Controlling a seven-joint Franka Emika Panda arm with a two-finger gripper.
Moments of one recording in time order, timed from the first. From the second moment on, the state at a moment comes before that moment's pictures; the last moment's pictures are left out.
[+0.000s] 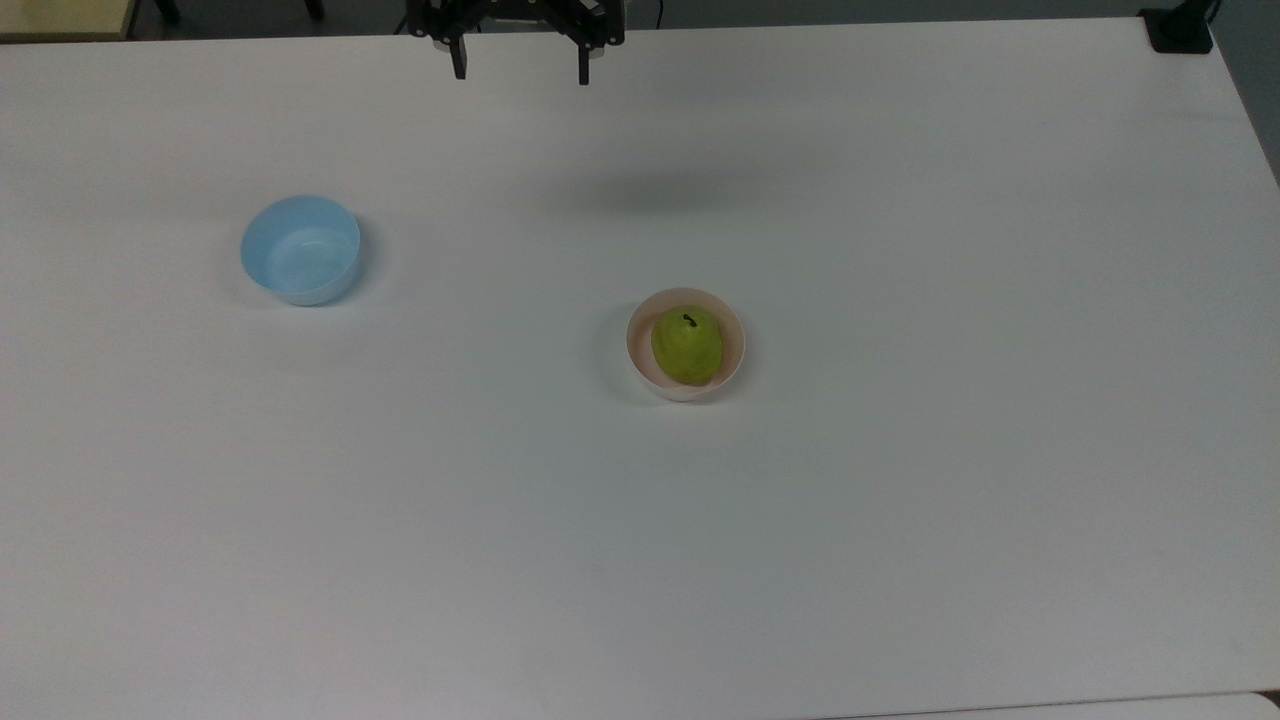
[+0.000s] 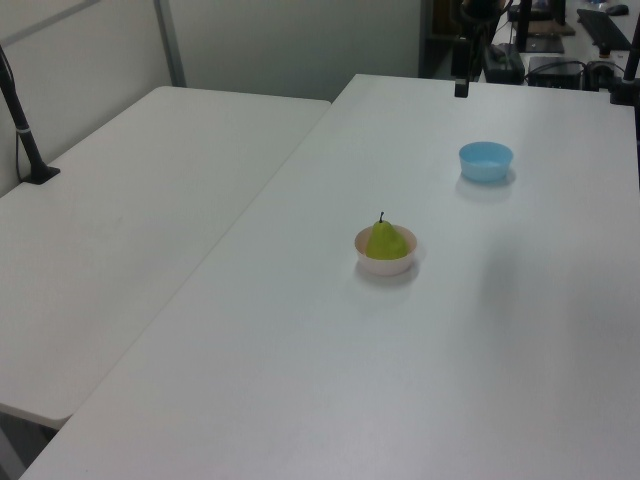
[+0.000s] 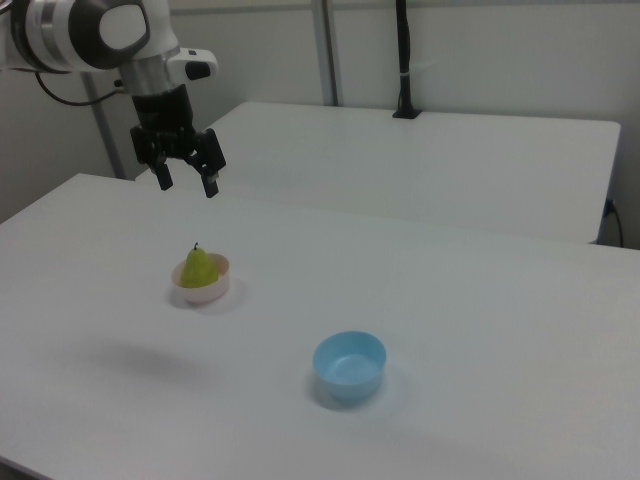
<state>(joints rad) 0.10 0.04 -0.04 -1.61 -0.04 1.65 0.05</state>
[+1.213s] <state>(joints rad) 0.23 0.27 0.00 -1.62 0.00 1.96 0.05</state>
